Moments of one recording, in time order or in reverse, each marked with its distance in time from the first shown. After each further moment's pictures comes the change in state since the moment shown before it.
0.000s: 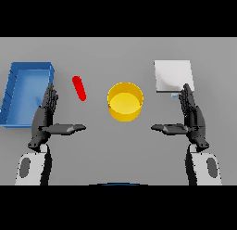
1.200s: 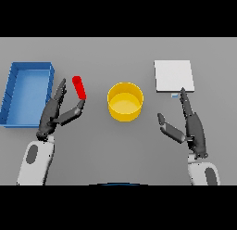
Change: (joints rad) left arm -0.135 0.064 -0.060 0.161 -0.171 0.008 -0.005; right arm 0.104 -0.056 0.121 -0.129 0.244 -0.060 -0.072
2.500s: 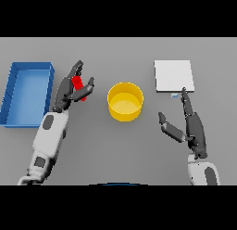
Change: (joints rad) left arm -0.401 -0.049 0.141 0.540 0.035 0.046 -0.174; right arm -0.001 0.004 -0.005 0.003 0.006 -0.013 -0.003
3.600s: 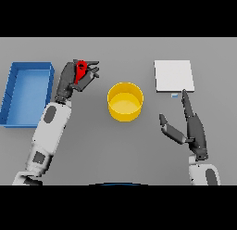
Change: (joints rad) left arm -0.052 0.036 -0.109 -0.140 -0.064 0.072 0.066; right arm 0.016 -0.010 0.006 -0.005 0.014 0.004 -0.013
